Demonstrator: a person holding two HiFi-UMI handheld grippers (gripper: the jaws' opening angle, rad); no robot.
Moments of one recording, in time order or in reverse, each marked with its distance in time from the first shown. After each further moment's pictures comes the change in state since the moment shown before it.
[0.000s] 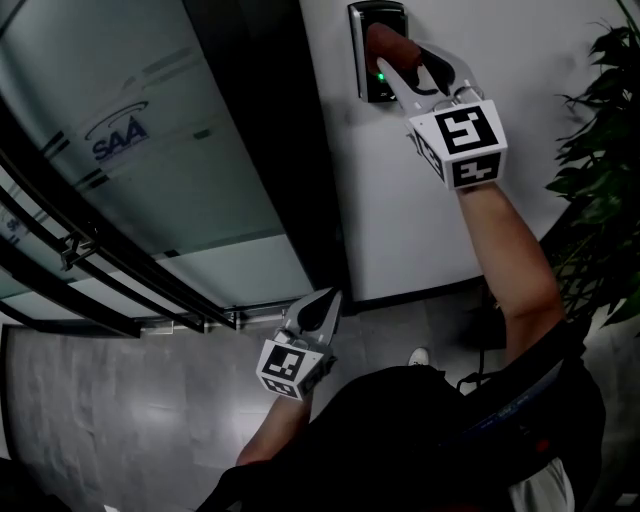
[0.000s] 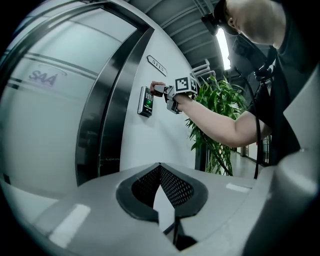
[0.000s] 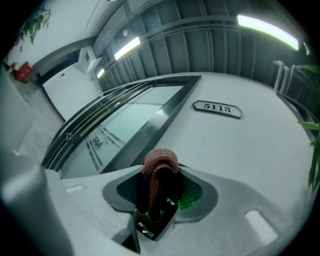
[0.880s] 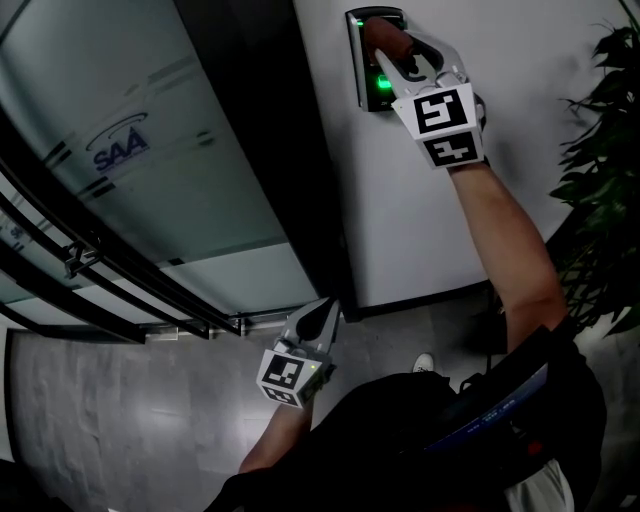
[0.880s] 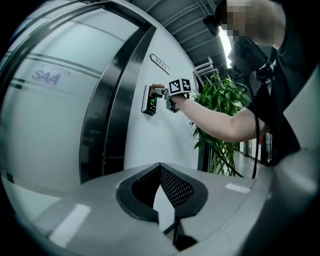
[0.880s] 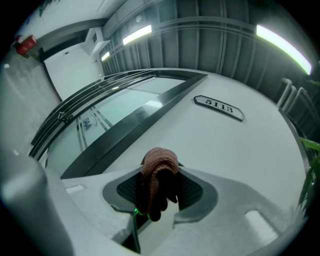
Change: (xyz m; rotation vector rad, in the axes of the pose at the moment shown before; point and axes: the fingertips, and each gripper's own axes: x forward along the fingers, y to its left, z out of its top) left arm 0.001 0.011 -0.006 -0.008 0.018 0.032; right arm 0.039 -0.025 -0.023 -0.136 0.072 -0.078
